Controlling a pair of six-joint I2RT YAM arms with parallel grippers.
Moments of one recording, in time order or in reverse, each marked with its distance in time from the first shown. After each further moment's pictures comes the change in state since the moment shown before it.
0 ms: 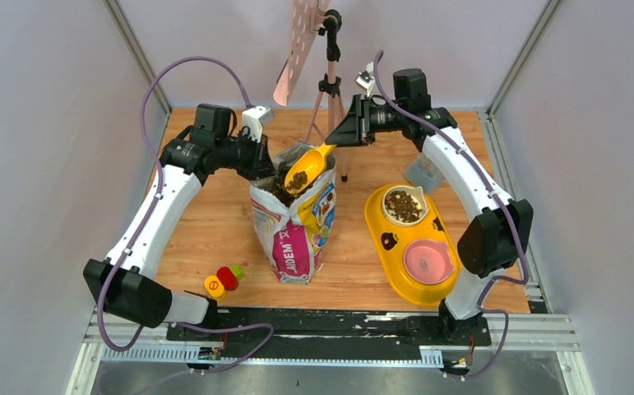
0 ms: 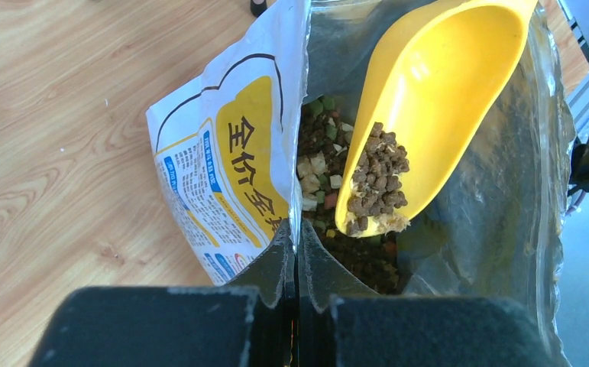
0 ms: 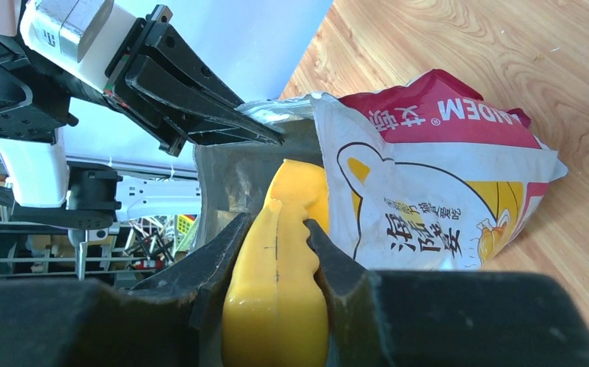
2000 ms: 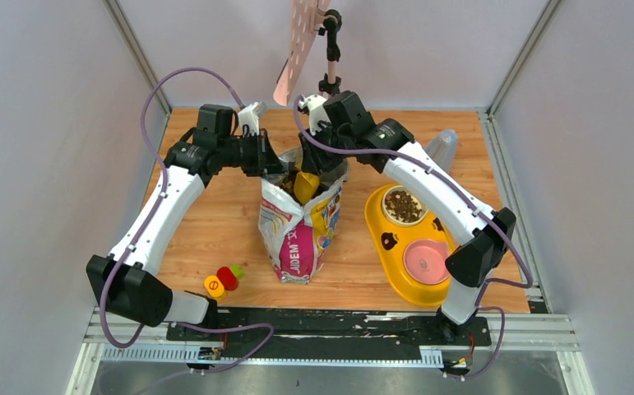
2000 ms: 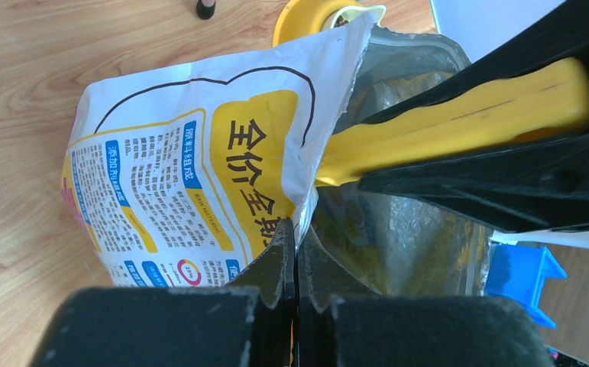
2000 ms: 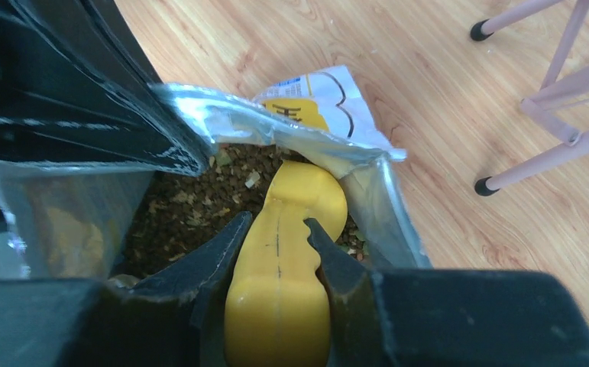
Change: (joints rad) left arm 0.000 0.005 -0.051 0.129 0.070 -0.391; right arm 0.378 0.015 0.202 -0.354 0.805 -0.476
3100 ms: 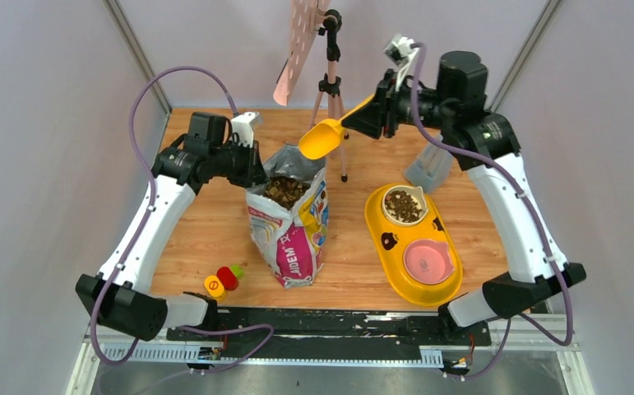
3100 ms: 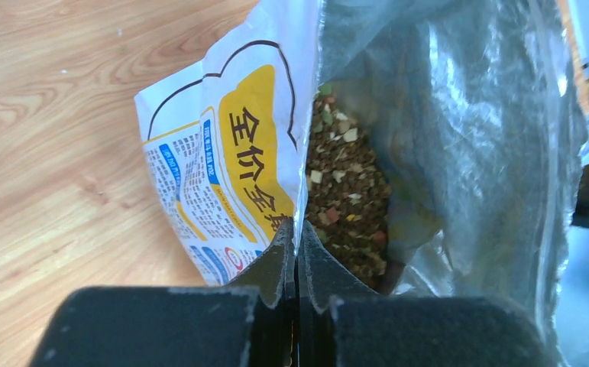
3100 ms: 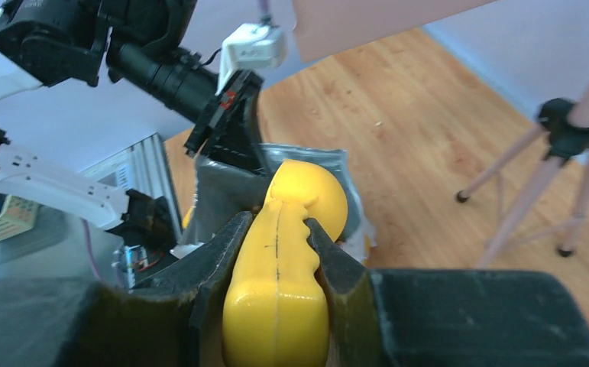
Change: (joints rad) left arm 0.000 -0.107 -0.019 -0.180 -0.200 0.277; right arm -0.336 -0.328 -0.031 0.207 -0.544 0.005
